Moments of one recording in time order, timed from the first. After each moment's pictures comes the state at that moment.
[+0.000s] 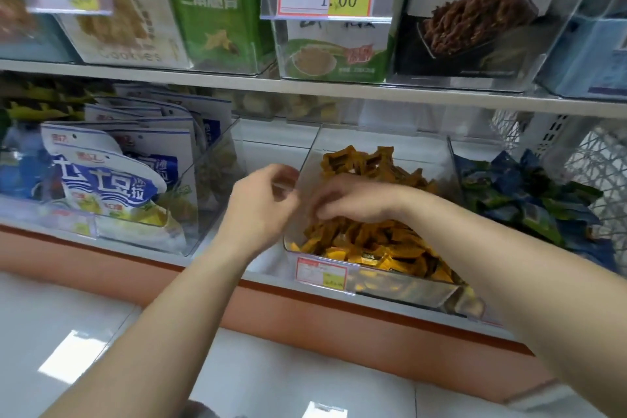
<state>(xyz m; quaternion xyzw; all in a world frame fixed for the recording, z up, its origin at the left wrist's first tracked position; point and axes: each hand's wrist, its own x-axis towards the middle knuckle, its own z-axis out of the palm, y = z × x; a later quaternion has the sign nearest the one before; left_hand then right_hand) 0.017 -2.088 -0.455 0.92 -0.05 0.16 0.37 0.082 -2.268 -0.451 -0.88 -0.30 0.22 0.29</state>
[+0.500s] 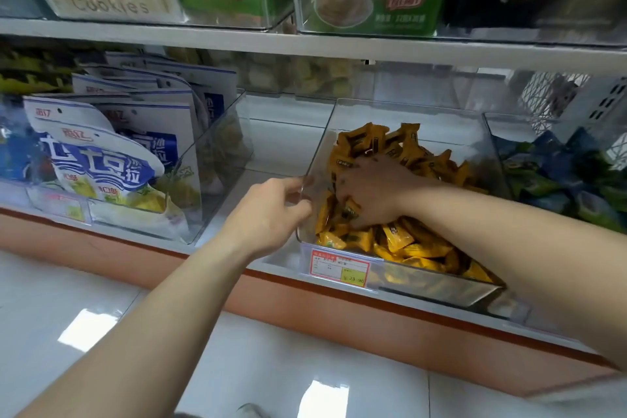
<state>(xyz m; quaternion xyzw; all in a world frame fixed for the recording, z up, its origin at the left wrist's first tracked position) 0.032 -2.069 -0.493 0.93 -0.04 -0.01 0.36 0.120 -2.265 -0.499 -0.92 -0.36 0.09 -0.13</state>
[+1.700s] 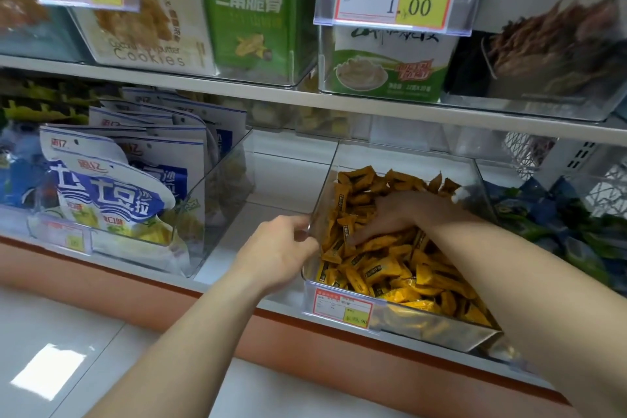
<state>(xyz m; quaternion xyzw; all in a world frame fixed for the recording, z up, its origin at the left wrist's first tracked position) 0.030 -2.071 -0.490 0.92 -0.02 -0.02 0.40 0.159 -2.284 -0.485 -0.96 -0.06 0.28 -0.05</state>
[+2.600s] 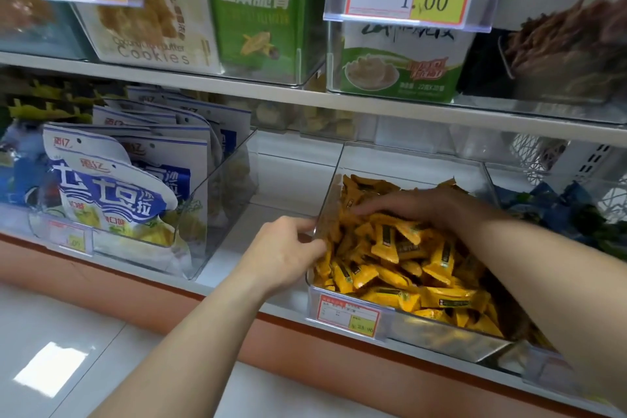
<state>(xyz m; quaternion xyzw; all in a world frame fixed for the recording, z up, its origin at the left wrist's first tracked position) 0.035 -2.070 -0.490 0.90 -0.05 -0.02 0.44 0.144 -2.296 -0.464 -0.85 -0.09 0.39 0.34</state>
